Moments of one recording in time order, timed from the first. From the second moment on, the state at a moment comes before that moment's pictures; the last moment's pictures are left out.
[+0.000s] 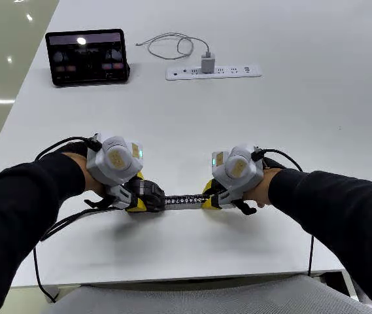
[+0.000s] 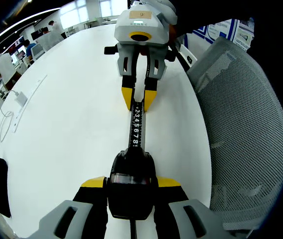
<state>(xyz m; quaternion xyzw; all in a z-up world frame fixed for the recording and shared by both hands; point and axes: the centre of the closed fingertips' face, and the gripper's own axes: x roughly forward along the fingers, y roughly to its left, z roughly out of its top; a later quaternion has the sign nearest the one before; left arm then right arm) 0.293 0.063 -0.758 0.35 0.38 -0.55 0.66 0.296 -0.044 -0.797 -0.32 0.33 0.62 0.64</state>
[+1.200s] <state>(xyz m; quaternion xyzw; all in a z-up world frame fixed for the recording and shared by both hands) 0.293 0.063 -0.758 0.34 0.39 -0.55 0.66 0.299 -0.066 -0.796 -0.31 0.33 0.62 0.65</state>
